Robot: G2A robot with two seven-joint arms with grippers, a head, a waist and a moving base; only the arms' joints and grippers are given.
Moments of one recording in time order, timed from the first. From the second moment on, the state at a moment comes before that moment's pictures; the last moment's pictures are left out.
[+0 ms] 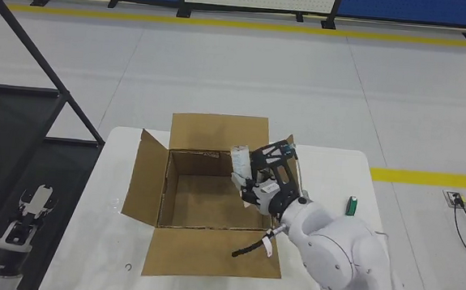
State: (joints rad) left arm 1.71 -1.18 -2.06 -2.07 0.06 -0.31 -0.26; right arm -0.82 -1.35 1.05 -1.93 -0.98 0.17 0.90
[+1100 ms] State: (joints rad) left arm 1.71 -1.18 -2.12 -2.05 0.05 -0.30 -0.26; right arm -0.42 -1.48 0.70 -1.34 -1.03 0.15 1.00
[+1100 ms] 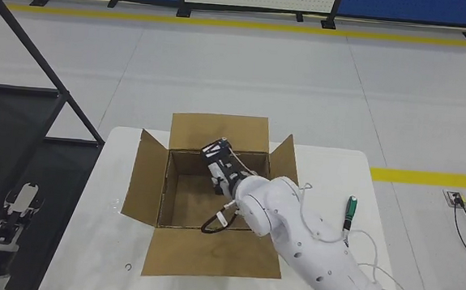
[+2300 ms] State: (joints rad) left arm 1.71 -1.19 -2.12 -2.05 0.05 -0.30 -0.26; right arm -0.11 -1.82 0.48 -0.38 -0.74 -0.12 0.94
